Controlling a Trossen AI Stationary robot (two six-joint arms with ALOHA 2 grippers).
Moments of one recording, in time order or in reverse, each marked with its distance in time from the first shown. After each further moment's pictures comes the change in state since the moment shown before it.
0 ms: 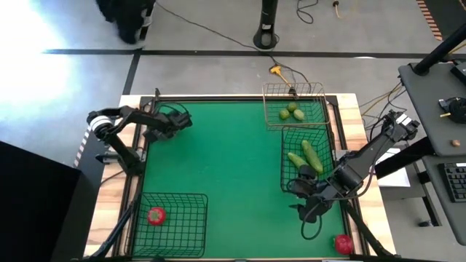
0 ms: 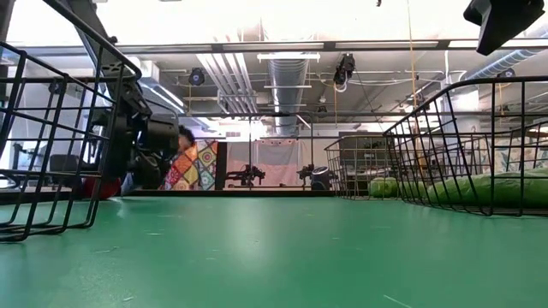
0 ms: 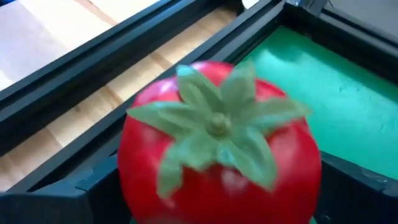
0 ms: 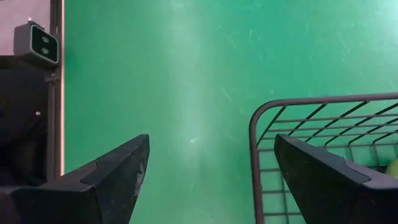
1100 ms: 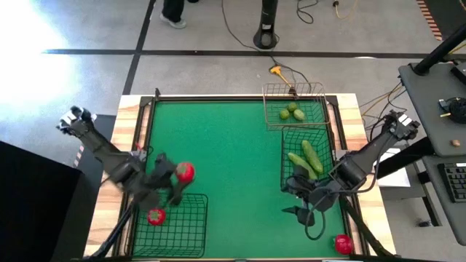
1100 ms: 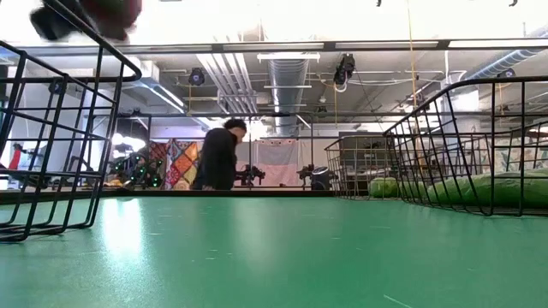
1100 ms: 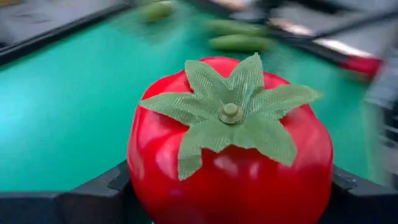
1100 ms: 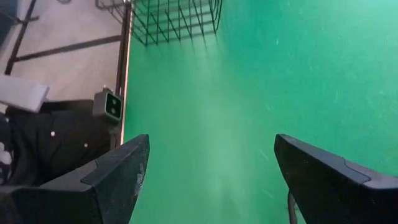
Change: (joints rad) left arm -1.436 -0.565 0.257 -0.158 -0.035 0.624; right arm -0.027 0.000 0.106 0.137 -0.005 -0.084
